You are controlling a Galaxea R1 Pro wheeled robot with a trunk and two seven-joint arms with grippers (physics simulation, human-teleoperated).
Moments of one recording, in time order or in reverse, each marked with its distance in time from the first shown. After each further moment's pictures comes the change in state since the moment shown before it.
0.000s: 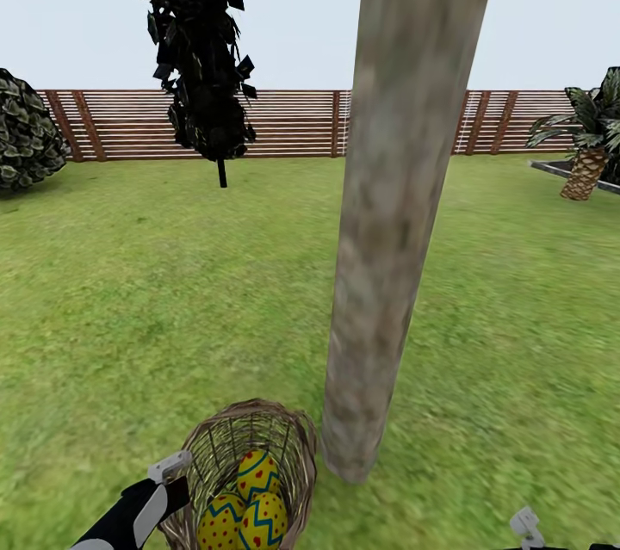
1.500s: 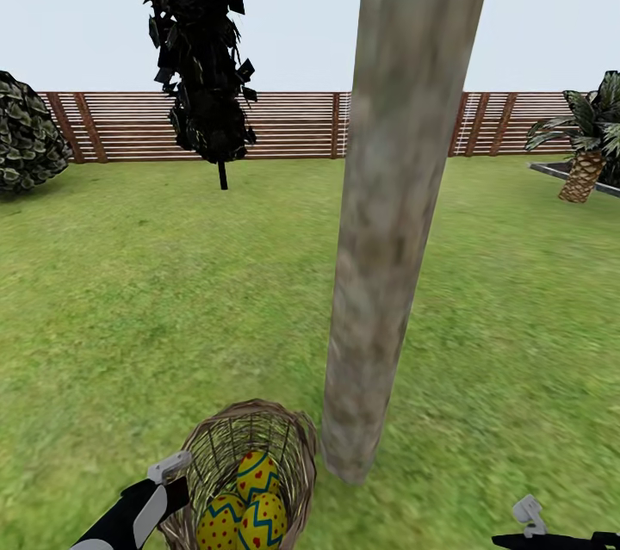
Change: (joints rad) left arm 0.001 0.001 0.000 0.000 -0.001 0.000 0.000; right arm -0.001 -0.009 -0.008 -0.051 -0.008 0.011 0.006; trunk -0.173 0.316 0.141
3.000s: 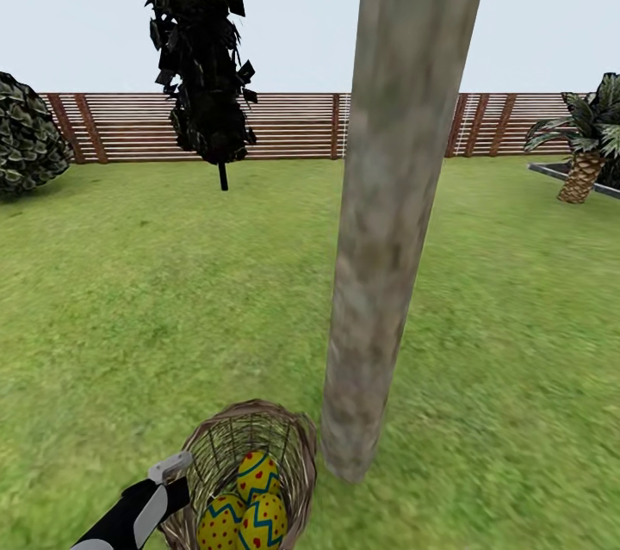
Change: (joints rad) left arm 0.000 -0.001 -0.001 0.000 -0.001 0.000 0.001; right arm 0.001 0.323 0.340 0.363 0.005 -0.218 -1.124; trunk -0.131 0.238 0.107
